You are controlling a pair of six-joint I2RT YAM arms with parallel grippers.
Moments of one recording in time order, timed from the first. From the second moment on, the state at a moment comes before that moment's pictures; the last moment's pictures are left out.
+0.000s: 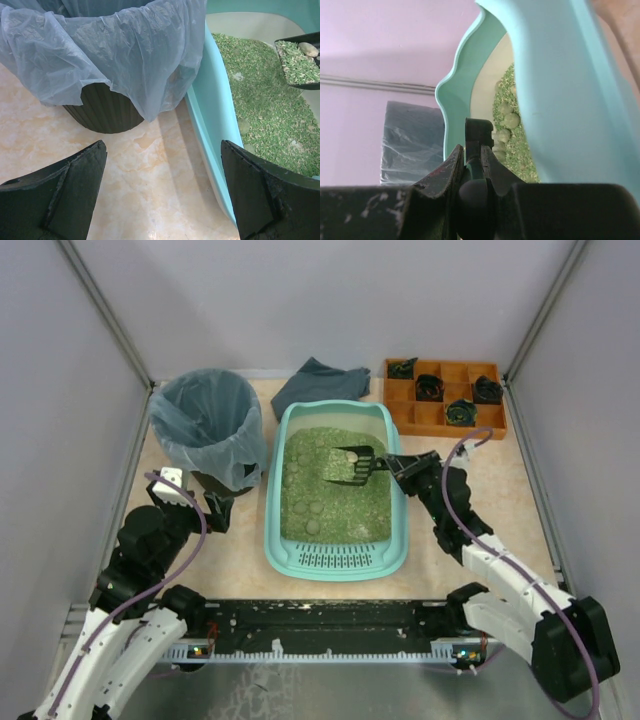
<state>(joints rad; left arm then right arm) -0.46 0.36 0.66 -0.52 -0.20 -0.17 0.44 0.95 0.48 0.31 0.12 1.22</state>
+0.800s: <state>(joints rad) -0.46 0.38 0.66 -0.51 -0.20 -0.16 0.28 0.89 0.33 0.43 -0.13 1.37</state>
